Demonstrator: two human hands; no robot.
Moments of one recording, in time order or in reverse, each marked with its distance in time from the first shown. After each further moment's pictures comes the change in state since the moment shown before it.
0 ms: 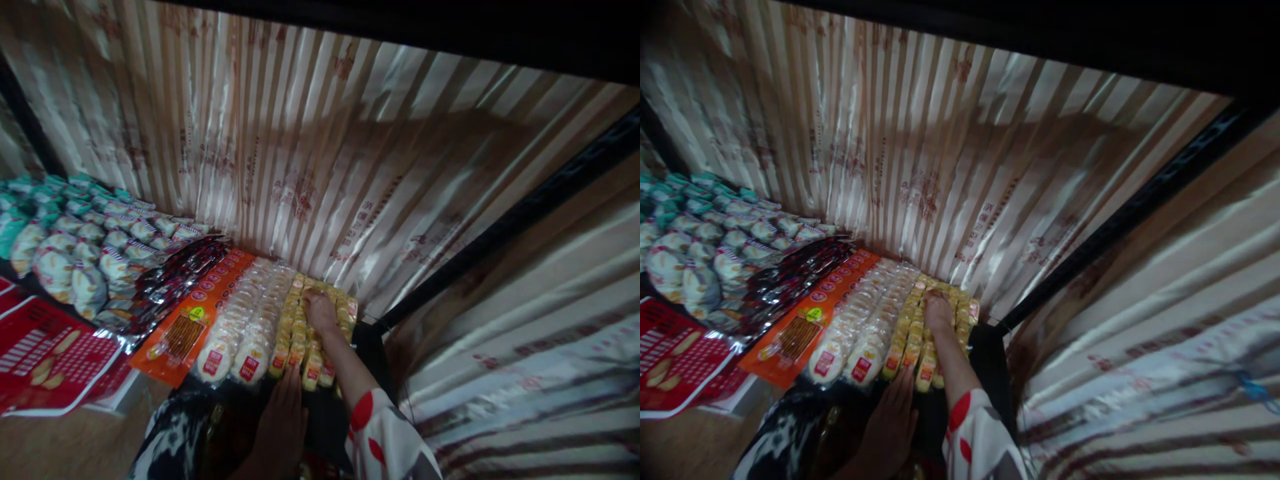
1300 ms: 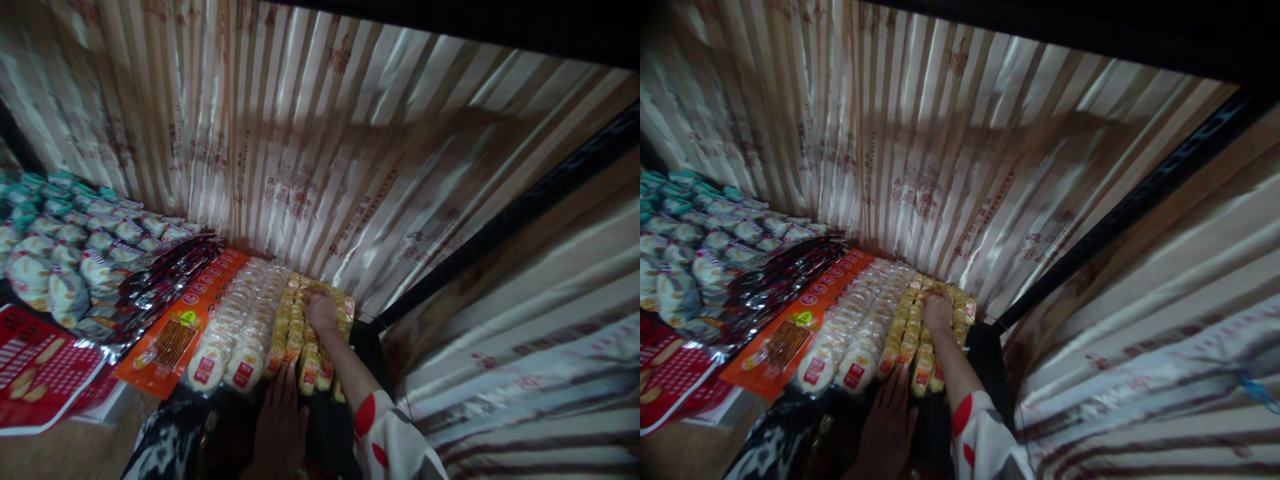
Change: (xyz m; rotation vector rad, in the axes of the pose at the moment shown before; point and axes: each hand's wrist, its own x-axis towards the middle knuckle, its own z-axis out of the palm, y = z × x) left_hand 0.013 0.008 0.000 0.013 -0.011 -0.127; right_hand 0.006 0.014 0.010 0.007 0.003 0.032
